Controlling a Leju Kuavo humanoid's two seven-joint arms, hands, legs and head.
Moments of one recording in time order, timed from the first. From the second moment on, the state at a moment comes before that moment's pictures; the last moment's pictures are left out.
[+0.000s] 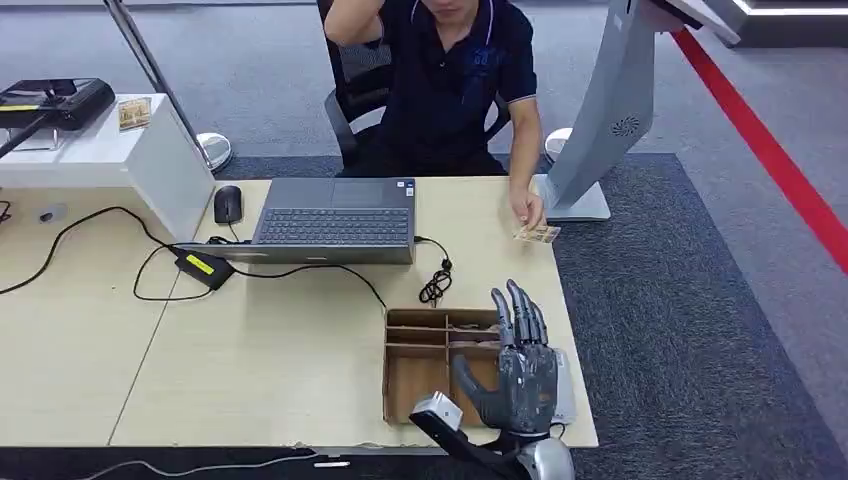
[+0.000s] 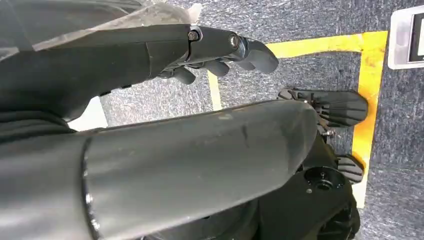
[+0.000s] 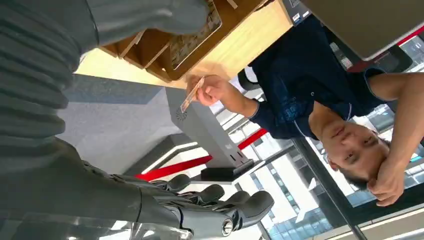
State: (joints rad) left arm -0.12 0.22 -0.99 -0.33 1.08 -0.07 0.28; right arm 0.08 0.22 0.32 -1.38 1.30 -0.70 -0.22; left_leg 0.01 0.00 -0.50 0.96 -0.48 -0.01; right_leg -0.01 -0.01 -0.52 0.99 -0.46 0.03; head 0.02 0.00
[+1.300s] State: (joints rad) left arm -0.12 0.23 -0.99 -0.33 1.08 -0.07 0.28; right arm 0.09 0.22 0.32 -1.38 1.30 -0.70 -0.21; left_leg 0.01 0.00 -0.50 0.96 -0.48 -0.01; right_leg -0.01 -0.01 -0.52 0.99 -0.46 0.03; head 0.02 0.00
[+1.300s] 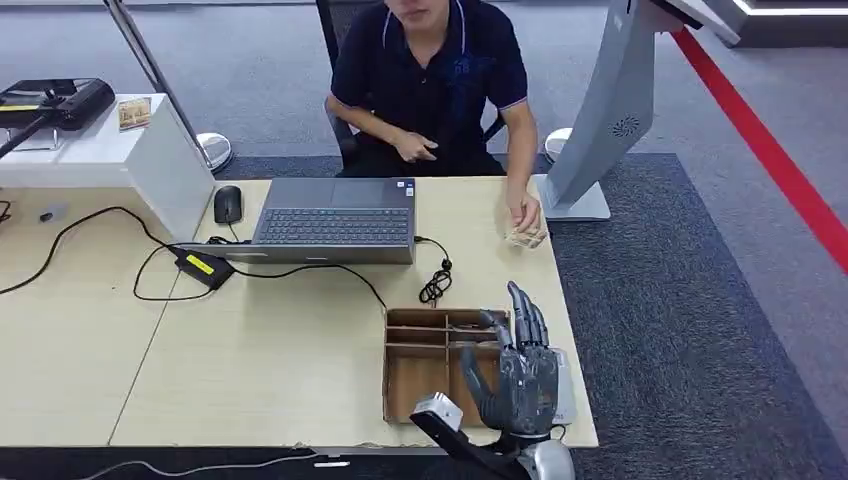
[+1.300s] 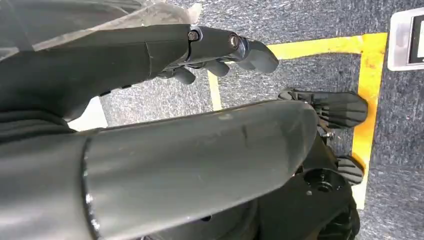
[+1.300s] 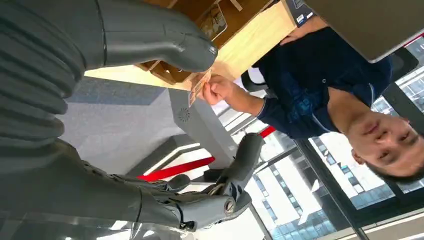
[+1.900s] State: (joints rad) left arm -0.12 0.23 -0.99 -0.33 1.07 -0.07 0.28; right arm 0.09 0.22 0.33 -1.37 1.30 -0.70 -0.19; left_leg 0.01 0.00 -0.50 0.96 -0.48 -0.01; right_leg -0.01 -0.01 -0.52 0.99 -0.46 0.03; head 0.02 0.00
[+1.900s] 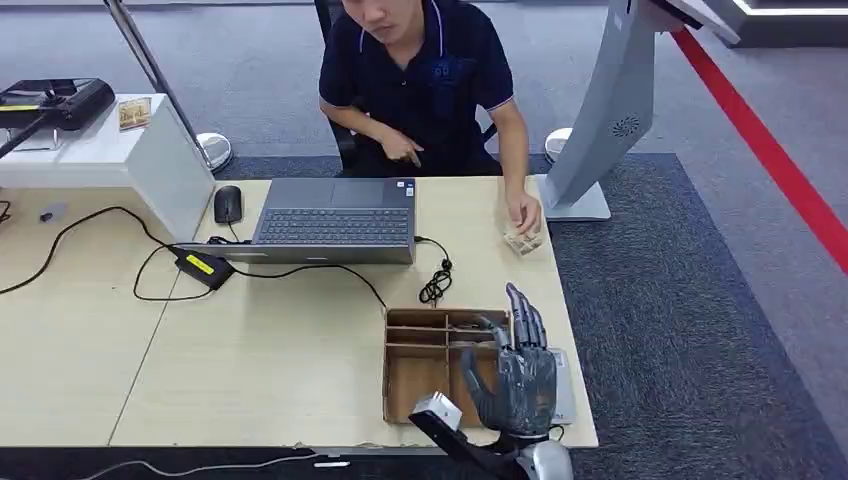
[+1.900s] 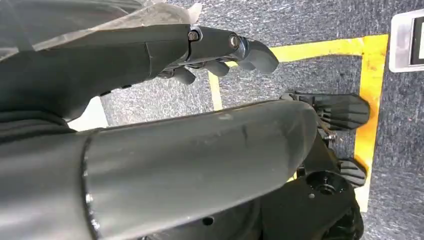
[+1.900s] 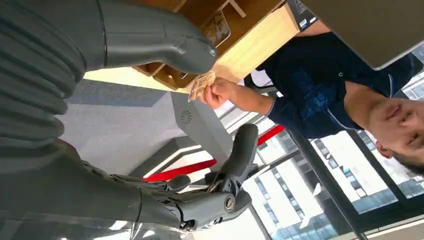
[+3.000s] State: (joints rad) left arm -0.12 0.23 -0.99 -0.33 1.03 -0.09 0.28; right arm 0.05 0.21 0.34 -1.29 1.32 -0.70 -0.17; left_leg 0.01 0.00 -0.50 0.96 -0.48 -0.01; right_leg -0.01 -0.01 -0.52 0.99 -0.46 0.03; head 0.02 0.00
